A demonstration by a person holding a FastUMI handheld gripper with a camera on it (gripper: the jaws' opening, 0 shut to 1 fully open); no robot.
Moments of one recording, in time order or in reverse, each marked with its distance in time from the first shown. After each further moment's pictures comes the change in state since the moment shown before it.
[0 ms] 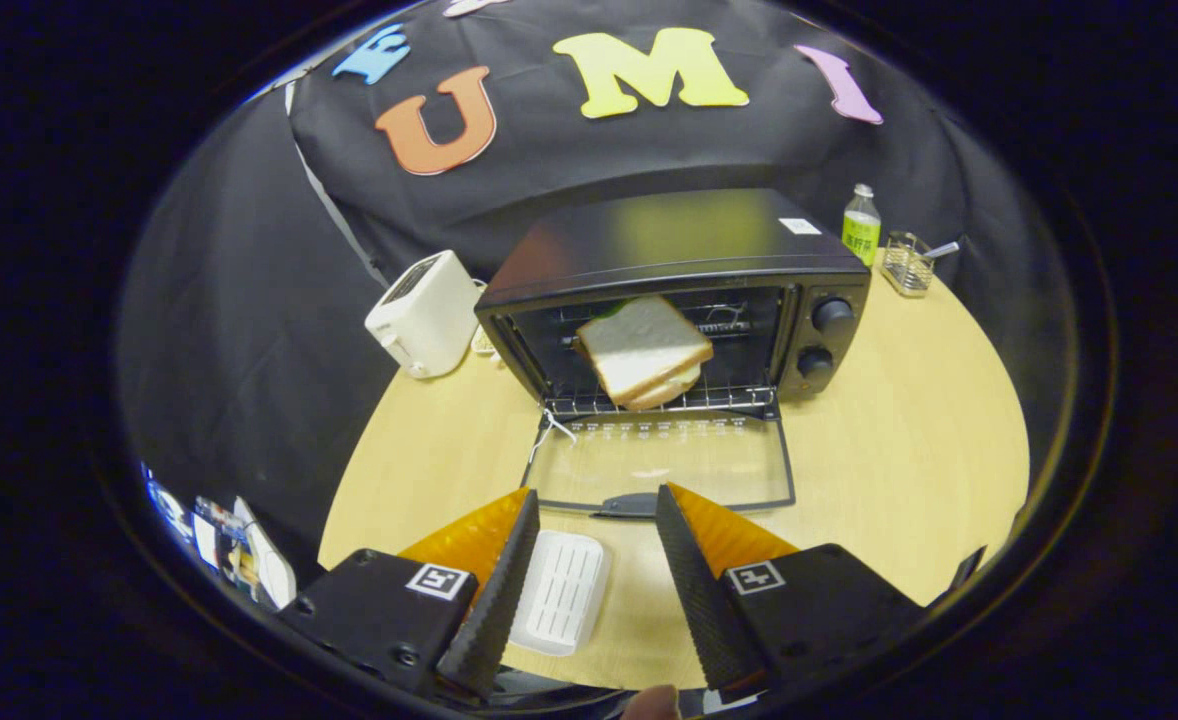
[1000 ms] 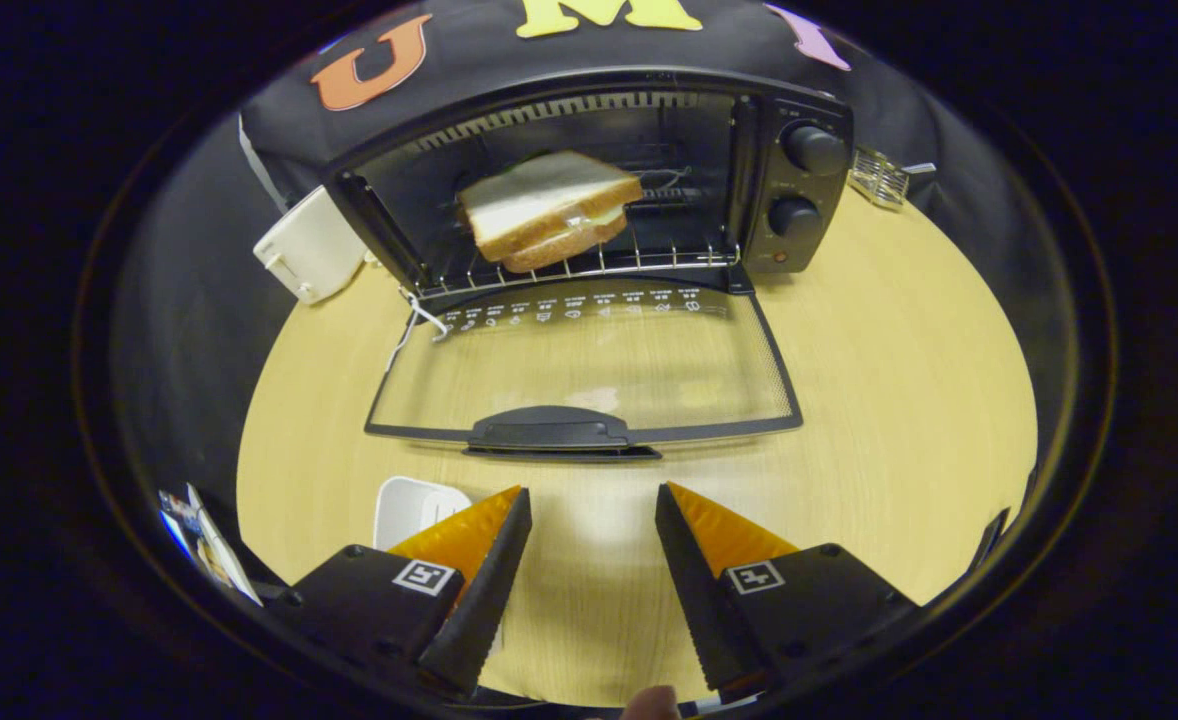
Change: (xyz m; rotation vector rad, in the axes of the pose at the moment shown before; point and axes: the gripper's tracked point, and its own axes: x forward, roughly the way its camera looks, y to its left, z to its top) arm 0.096 -0.070 -0.082 0.042 0.196 -0.149
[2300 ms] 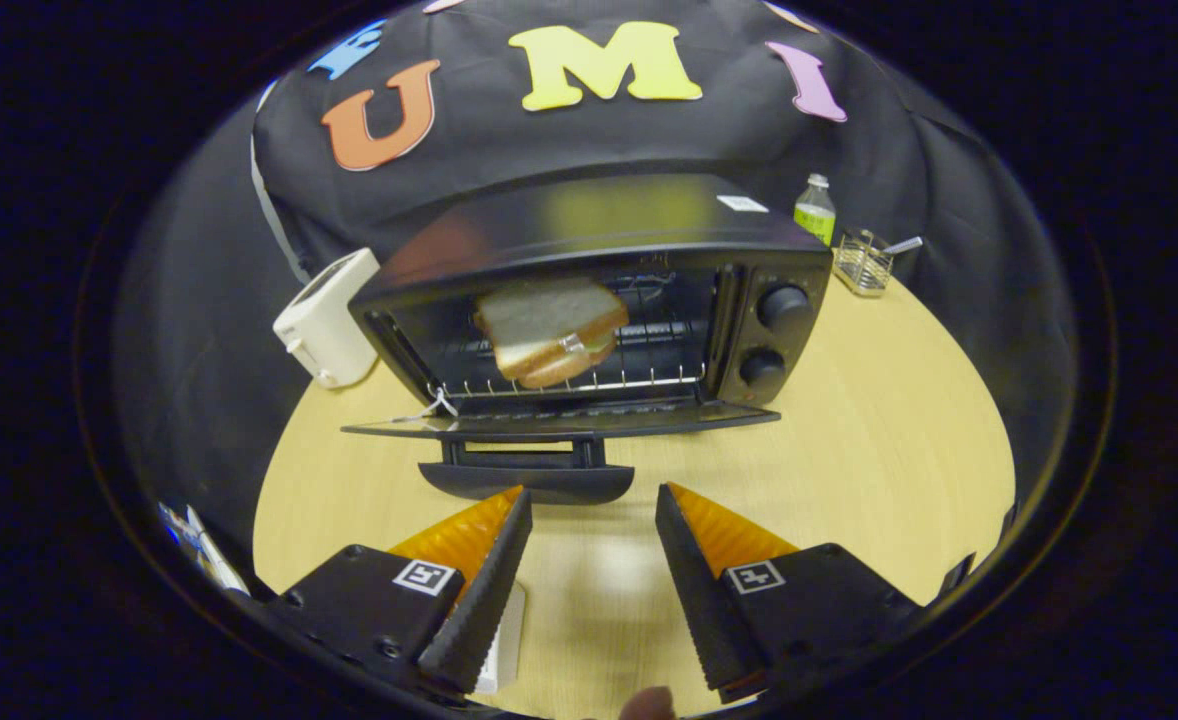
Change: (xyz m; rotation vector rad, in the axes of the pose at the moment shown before) arm -0.061 0.003 0.065 0.007 -0.273 0.014
